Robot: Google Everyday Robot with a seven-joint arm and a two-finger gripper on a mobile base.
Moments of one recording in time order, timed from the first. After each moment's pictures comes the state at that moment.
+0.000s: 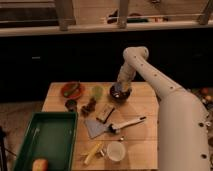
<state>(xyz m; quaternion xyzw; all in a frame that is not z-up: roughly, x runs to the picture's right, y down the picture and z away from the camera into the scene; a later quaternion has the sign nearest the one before) 0.114 -0.025 0.912 -0.28 -0.14 -0.09 0.95</state>
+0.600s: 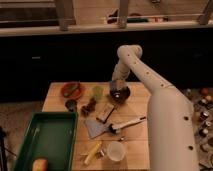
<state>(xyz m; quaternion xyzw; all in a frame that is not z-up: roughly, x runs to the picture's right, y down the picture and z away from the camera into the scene) 0.079 -0.017 0.913 -0.29 -0.17 -0.13 0.93</state>
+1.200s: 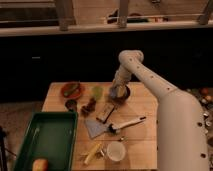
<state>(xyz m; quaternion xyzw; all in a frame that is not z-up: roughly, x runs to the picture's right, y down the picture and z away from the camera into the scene) 0.092 0.020 0.896 -0.32 -0.18 -0.13 0.92</state>
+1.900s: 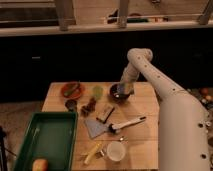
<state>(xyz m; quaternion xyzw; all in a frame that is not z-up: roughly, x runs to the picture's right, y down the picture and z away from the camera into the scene) 0.136 -0.011 0.911 -0.30 -0.15 -0.07 0.94</state>
